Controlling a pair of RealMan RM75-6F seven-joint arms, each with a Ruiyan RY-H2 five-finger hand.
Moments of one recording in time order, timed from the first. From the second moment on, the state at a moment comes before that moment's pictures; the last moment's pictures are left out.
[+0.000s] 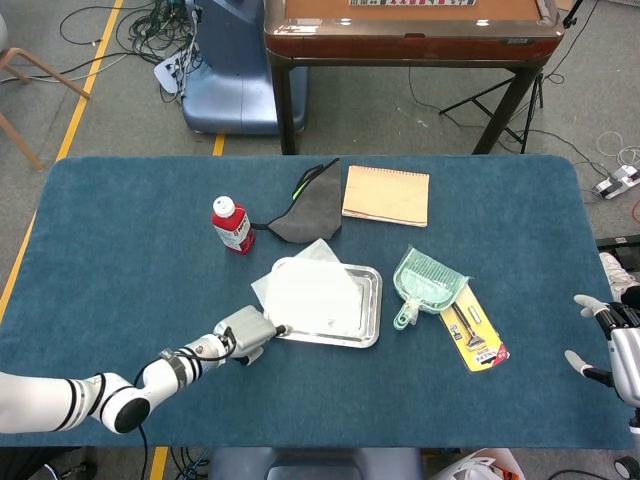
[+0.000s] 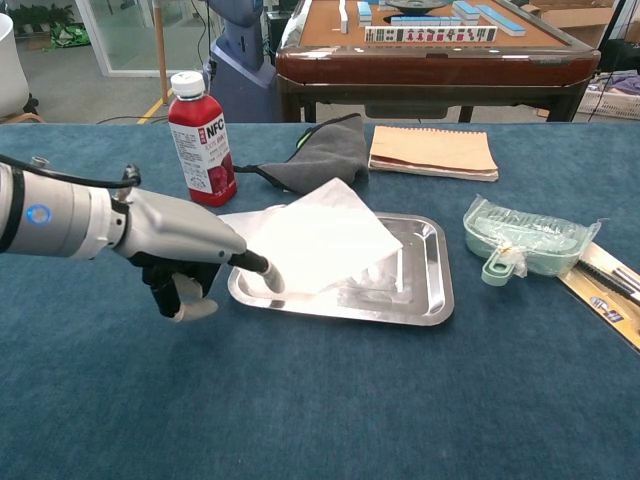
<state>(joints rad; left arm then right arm) -1.16 -1.31 0.09 -1.74 0.90 0.62 0.46 0.01 -1.01 0.07 -1.69 -1.50 1.55 -0.04</state>
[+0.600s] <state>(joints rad) -1.20 -1.24 0.10 -1.72 0.73 0.58 0.41 0.01 -1.01 0.07 -1.69 -1.50 1.55 -0.04</state>
